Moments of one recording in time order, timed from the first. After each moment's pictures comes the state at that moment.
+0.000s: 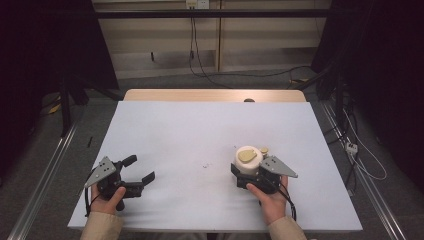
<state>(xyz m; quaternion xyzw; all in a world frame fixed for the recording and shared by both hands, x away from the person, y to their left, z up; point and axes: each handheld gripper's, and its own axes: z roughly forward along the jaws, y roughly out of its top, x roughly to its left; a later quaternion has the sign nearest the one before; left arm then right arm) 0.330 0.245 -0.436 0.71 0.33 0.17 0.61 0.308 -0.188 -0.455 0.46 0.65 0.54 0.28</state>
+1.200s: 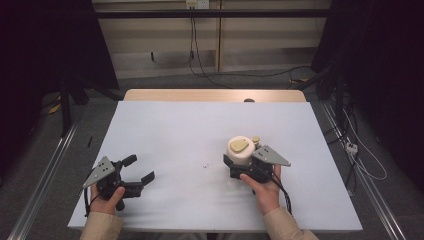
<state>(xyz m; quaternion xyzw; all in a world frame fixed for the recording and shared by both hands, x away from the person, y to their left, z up) 0.330 0.246 -0.436 0.70 0.32 0.16 0.61 0.333 -0.173 -0.441 0.42 0.65 0.57 0.27</state>
